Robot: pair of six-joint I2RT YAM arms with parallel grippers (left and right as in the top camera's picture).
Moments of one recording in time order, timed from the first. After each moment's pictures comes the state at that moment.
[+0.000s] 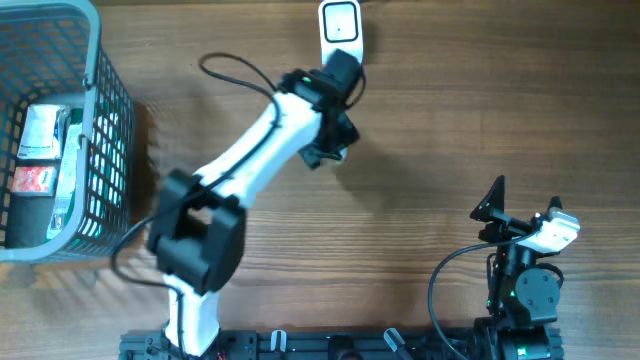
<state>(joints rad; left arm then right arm) -0.58 2.04 1.68 -1.05 0.05 -1.17 0.09 0.02 0.03 -0.02 0.40 0.19</state>
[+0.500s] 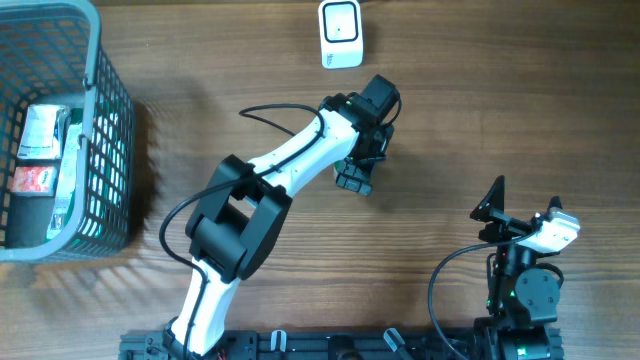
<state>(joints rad) -0.69 2.19 1.68 -0.82 0.23 -1.85 0.09 0.02 0.03 -0.02 0.40 0.19</state>
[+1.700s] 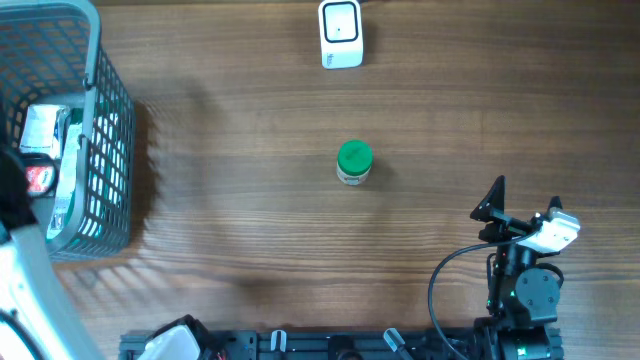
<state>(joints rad) 0.50 1.30 1.69 -1.10 -0.40 -1.07 0.09 0.02 0.03 -0.02 0.40 0.19</state>
